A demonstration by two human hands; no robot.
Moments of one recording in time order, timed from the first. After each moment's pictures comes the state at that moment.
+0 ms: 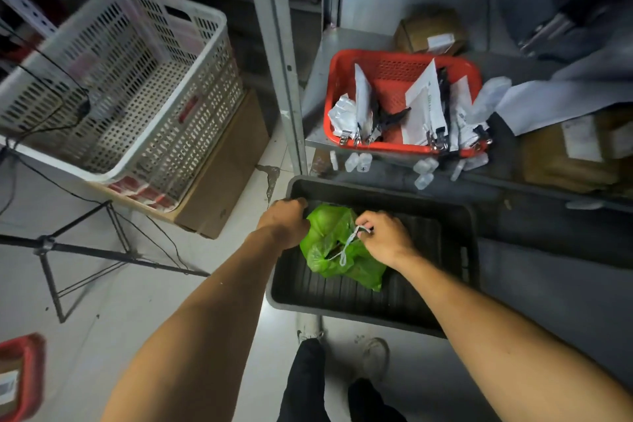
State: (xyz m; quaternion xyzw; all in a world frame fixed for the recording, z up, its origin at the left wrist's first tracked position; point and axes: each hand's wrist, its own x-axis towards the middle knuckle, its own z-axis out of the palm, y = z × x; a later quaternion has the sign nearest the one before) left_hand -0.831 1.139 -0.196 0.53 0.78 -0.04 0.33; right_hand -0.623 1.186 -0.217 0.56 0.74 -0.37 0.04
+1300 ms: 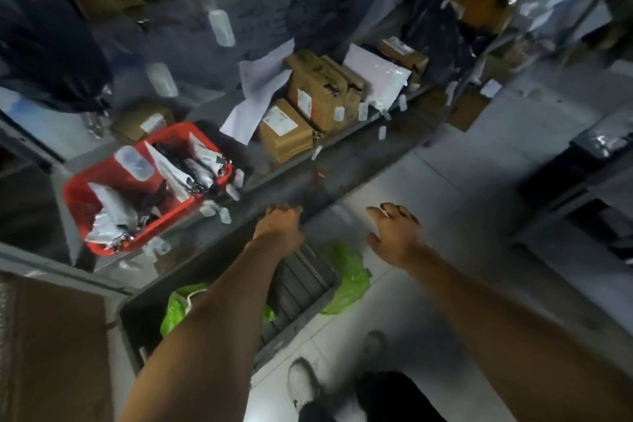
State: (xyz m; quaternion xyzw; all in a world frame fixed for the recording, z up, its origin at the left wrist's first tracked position) left_hand -0.477 1.166 -0.107 0.84 0.48 -0.11 0.23; right_hand -0.278 1.036 -0.111 0.82 0.56 -0.13 0.01
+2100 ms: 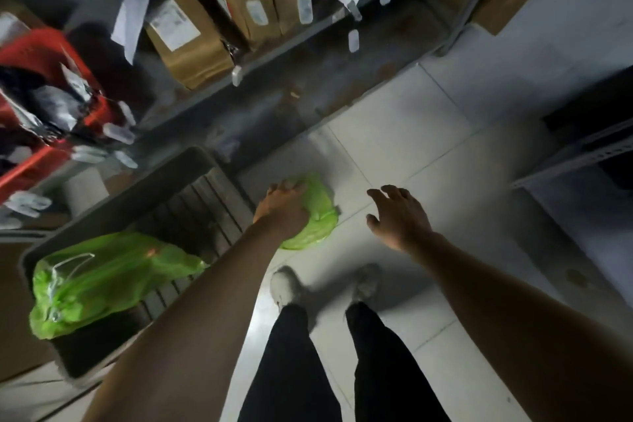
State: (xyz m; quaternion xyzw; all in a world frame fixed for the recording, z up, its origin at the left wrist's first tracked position) left_hand -0.243 1.113 -0.256 0.78 0.52 -0.20 0.29; right_hand -0.046 1.002 -0.260 0.78 0.56 -0.27 0.06
